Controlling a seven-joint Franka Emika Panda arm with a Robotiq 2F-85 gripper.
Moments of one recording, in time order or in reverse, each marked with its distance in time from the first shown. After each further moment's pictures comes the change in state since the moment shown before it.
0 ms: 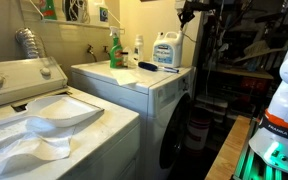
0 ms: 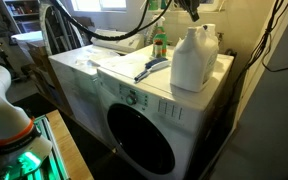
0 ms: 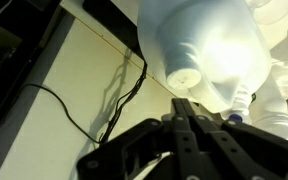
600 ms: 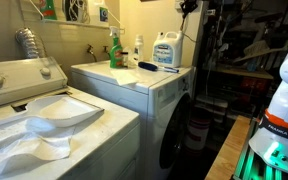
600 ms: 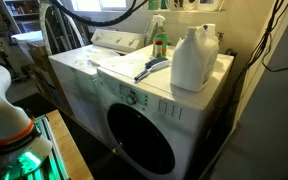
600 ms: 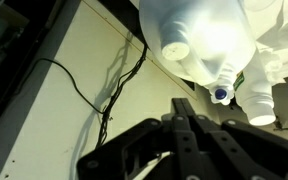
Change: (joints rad) arm 0.001 -0.081 0.022 0.012 -0.044 -0.038 0.003
